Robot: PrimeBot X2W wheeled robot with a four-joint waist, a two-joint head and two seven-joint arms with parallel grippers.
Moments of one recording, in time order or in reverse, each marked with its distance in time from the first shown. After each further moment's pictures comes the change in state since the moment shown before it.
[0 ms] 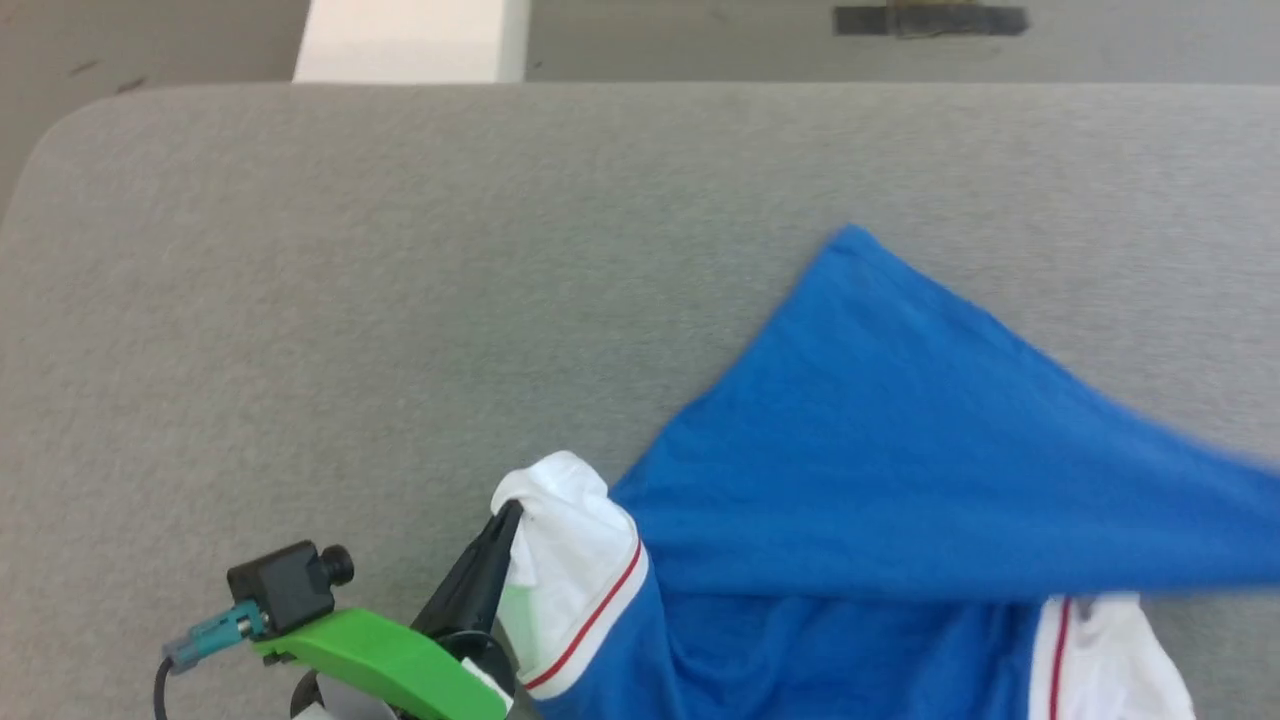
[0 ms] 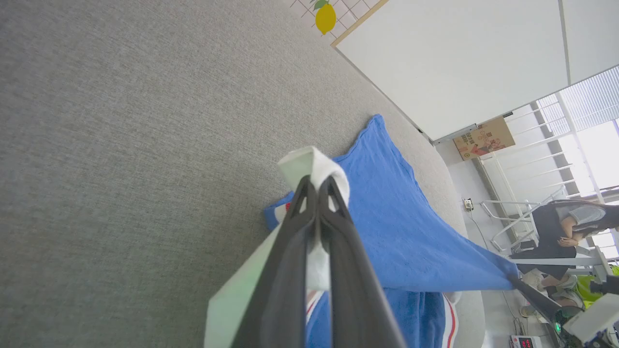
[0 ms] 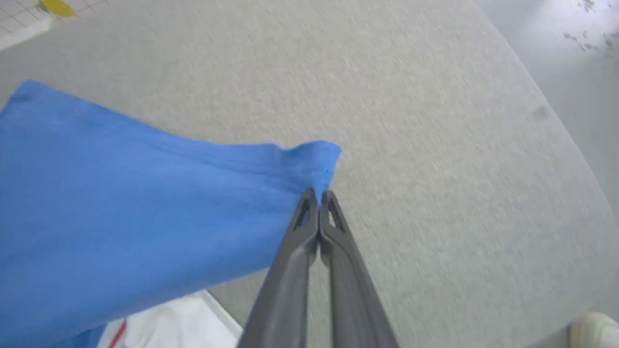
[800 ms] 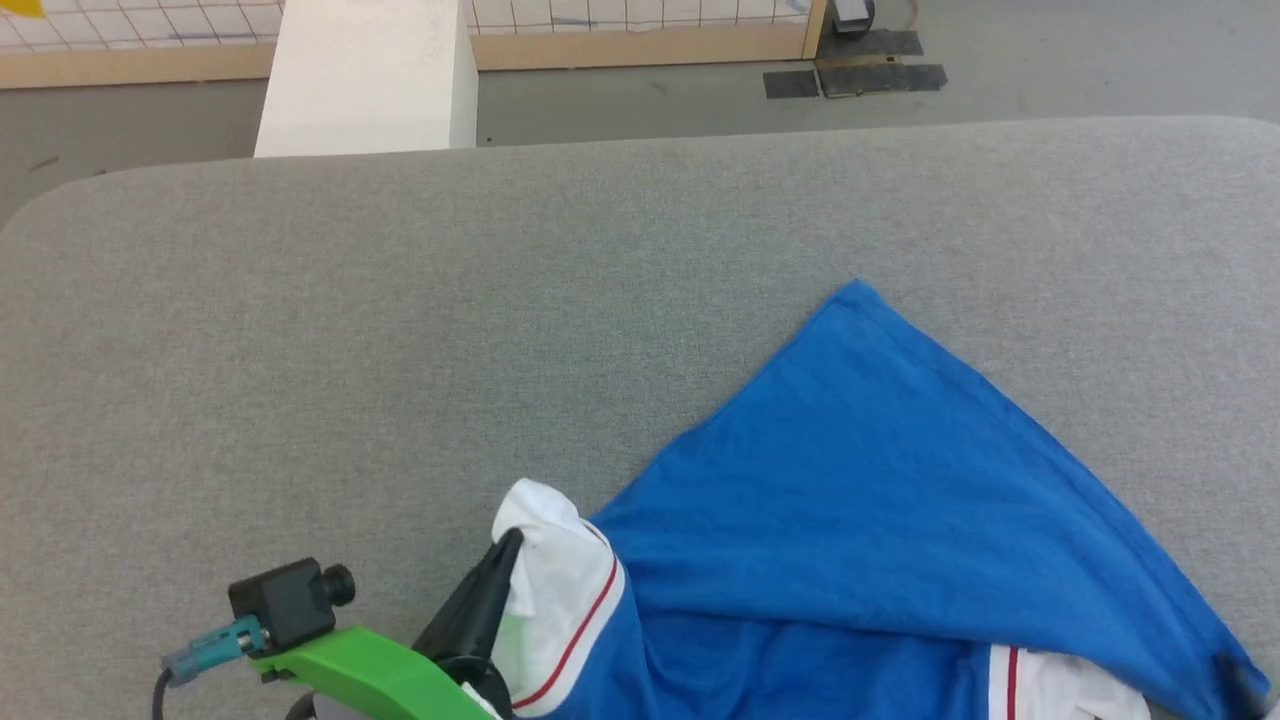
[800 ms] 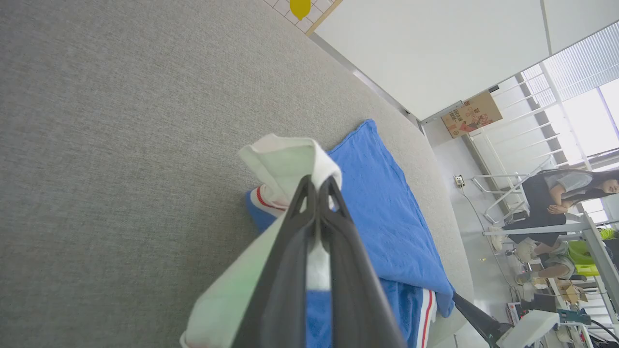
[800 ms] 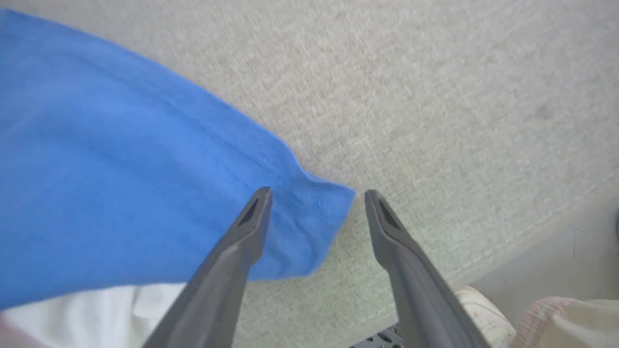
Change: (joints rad) left arm 0.044 0.032 -0.011 -0.051 0.000 0.044 0.045; right arm 0.083 0.085 0.055 0.333 -0.029 0.000 -0.234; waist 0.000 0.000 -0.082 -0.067
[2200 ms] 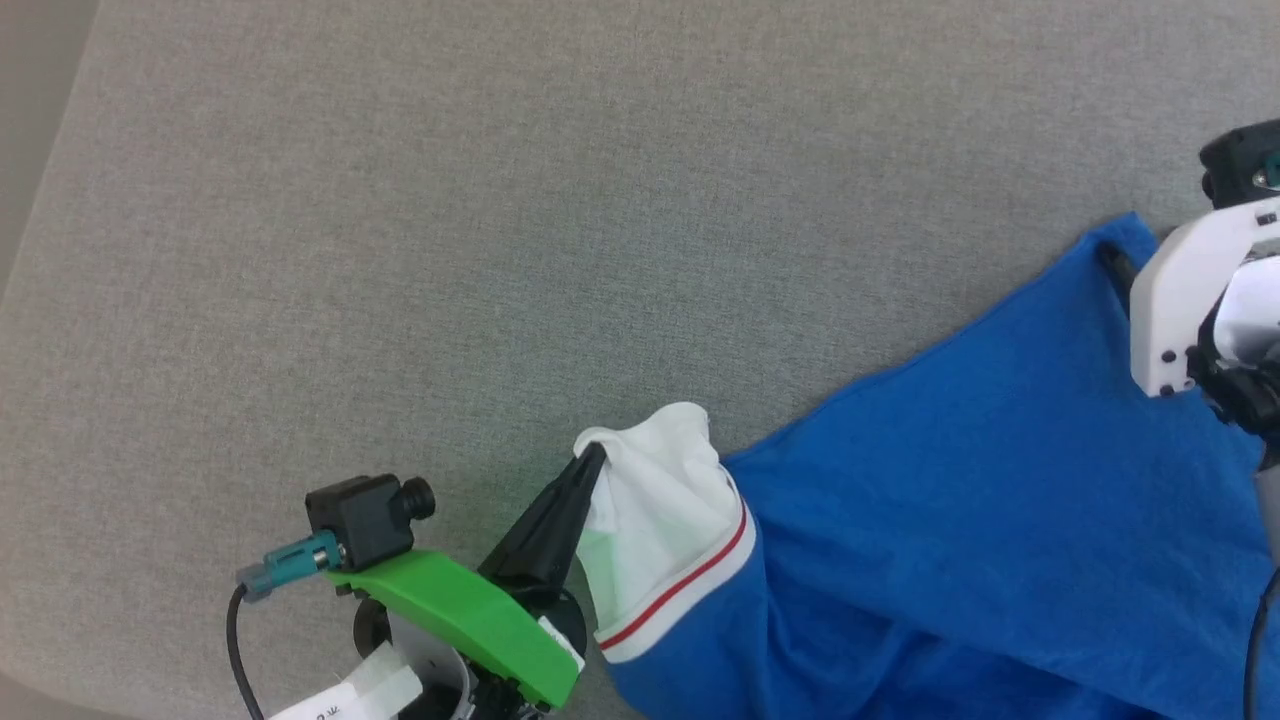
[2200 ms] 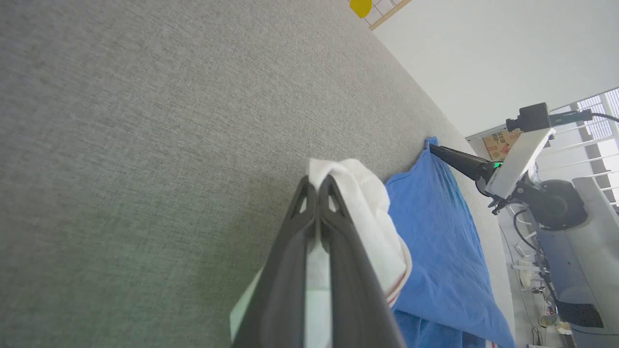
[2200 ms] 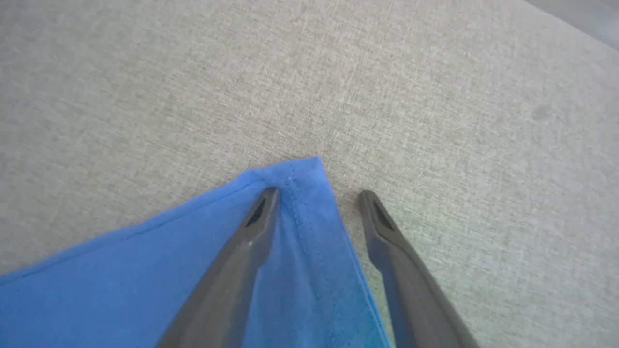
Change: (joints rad) left arm -0.173 -0.042 -0.100 0.060 0.036 -0.063 -0.037; right arm -0.708 -0.326 0.596 0.176 -0.086 0.000 0.213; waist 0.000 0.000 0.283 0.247
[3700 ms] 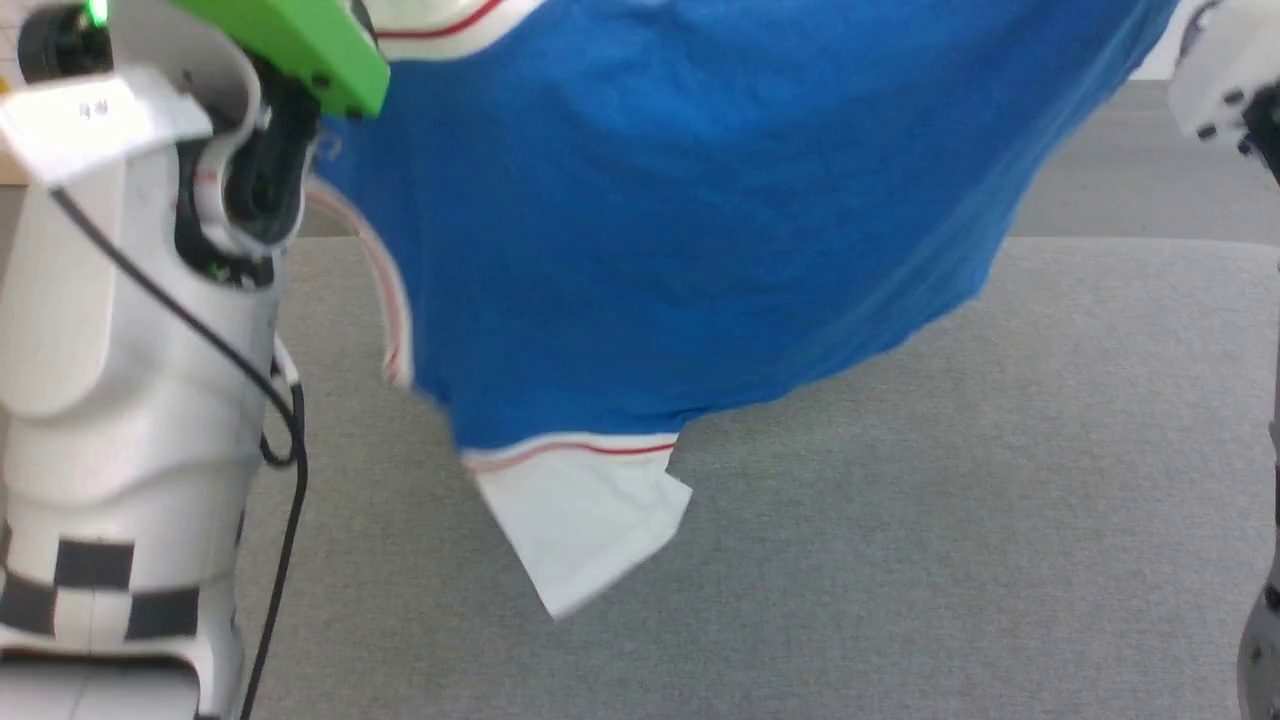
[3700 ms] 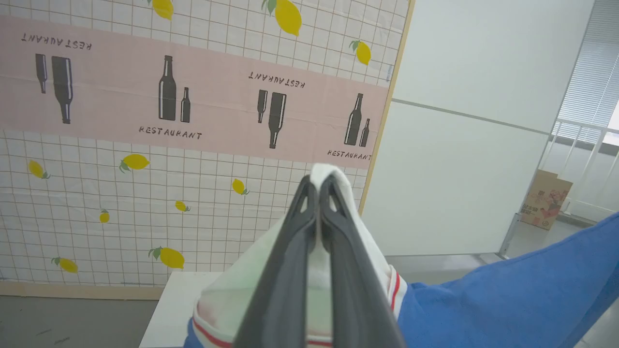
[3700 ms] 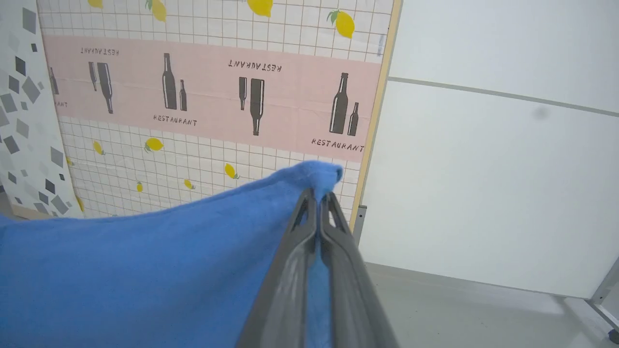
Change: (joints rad) left arm -0.946 0.145 0.124 0.494 0.199 0.036 0.094; right arm -0.303 0.138 -0.101 -0.109 -0.020 0.000 -0.211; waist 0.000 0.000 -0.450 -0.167
